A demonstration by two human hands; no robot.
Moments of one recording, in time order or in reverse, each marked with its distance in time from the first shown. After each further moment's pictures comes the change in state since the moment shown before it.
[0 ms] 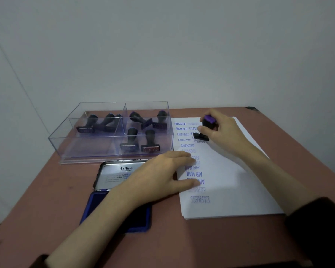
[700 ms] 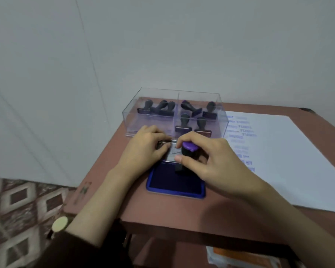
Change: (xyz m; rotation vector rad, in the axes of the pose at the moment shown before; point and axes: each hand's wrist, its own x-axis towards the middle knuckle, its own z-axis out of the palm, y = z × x) left_hand -0.091 -0.074 -0.034 0.149 0.417 -0.319; right_hand -0.091 -0.129 0.066 0.230 -0.307 -0.408
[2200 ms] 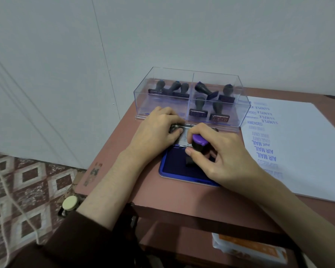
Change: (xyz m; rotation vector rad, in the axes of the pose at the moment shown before) left_hand 0.001 -0.004 0.002 0.034 0.011 0.022; right_hand -0.003 0.002 0.024 -0.137 0.021 -0.122
